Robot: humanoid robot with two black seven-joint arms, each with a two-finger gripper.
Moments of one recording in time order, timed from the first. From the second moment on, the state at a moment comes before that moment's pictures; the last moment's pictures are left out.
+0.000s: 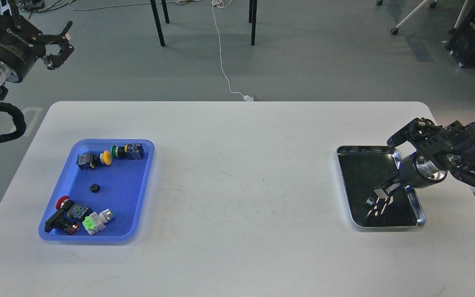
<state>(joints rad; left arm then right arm) -0.80 0.71 -0.78 -0.93 -0.21 -0.36 -0.18 1.23 -0.54 -0.58 0.78 -1.55 0.40 0.46</state>
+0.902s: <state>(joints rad) -0.80 0.75 -0.78 -0.93 -0.21 -0.35 -0.18 1.33 -0.20 -0.47 0.88 -1.19 0.33 0.49</state>
